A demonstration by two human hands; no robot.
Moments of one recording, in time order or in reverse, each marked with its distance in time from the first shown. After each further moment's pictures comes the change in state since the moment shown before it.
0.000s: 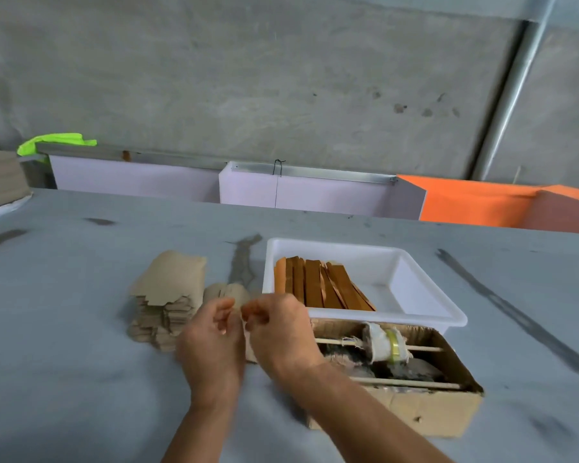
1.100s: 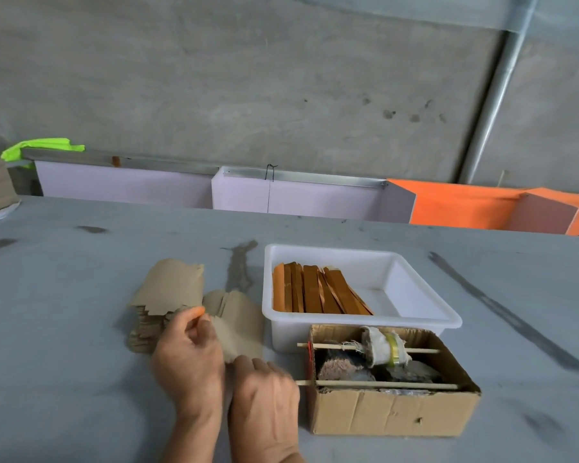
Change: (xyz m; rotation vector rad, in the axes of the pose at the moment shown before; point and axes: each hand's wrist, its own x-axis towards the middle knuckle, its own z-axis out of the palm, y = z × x) left_hand 0.019 -0.012 -0.019 0.015 0.187 -0.066; right_hand -0.038 0.012 0.067 -0.631 0.298 -0.161
